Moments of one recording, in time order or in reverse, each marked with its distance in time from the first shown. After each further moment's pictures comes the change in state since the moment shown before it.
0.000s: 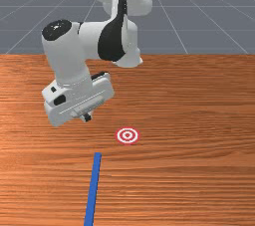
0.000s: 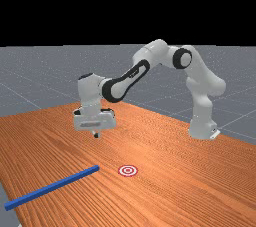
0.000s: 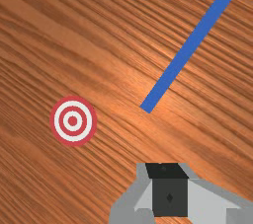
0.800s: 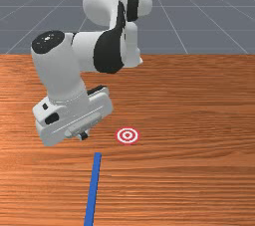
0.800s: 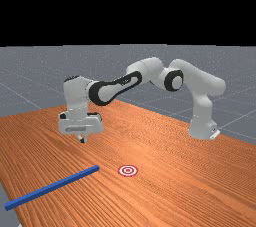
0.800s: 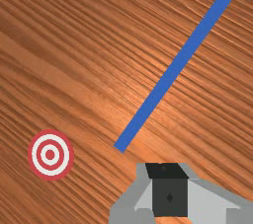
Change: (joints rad) arm -0.022 0.364 0.019 0.637 0.001 -0.238 0.054
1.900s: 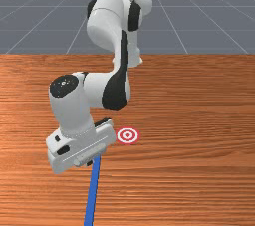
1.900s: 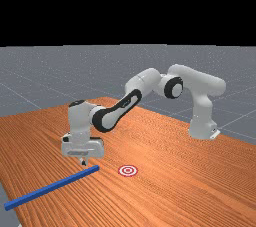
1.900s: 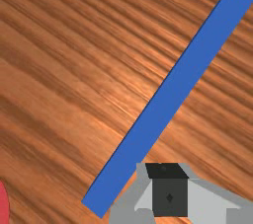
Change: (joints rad) arm 0.019 0.112 -0.005 -0.086 0.002 0.239 -0.009
